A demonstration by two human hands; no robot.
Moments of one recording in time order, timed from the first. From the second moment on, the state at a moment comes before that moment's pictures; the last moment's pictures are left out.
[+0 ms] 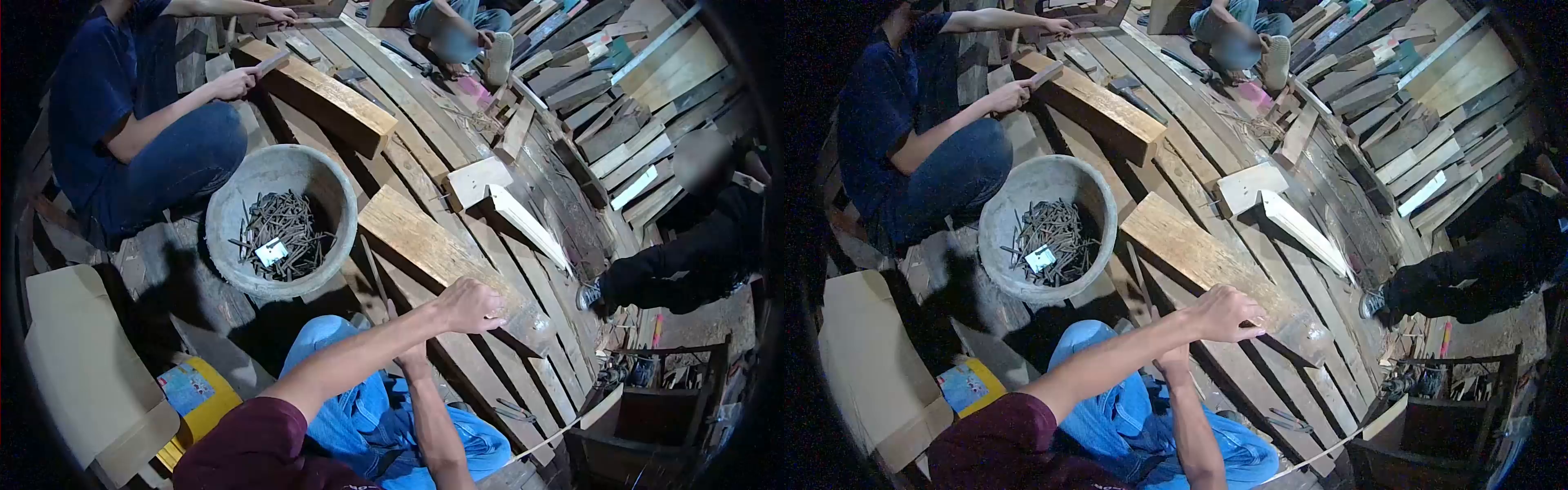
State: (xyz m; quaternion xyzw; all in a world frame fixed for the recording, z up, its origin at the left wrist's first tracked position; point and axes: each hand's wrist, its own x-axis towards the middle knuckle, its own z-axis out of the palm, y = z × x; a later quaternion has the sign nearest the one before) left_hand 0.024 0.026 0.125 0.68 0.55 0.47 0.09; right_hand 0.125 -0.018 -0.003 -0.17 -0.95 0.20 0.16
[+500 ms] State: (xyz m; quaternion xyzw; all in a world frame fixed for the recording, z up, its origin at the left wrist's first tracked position) left_hand 0.028 0.026 0.129 0.68 0.55 0.48 0.10; right_hand 0.179 -0.001 0.003 -0.28 -0.92 0.27 0.08
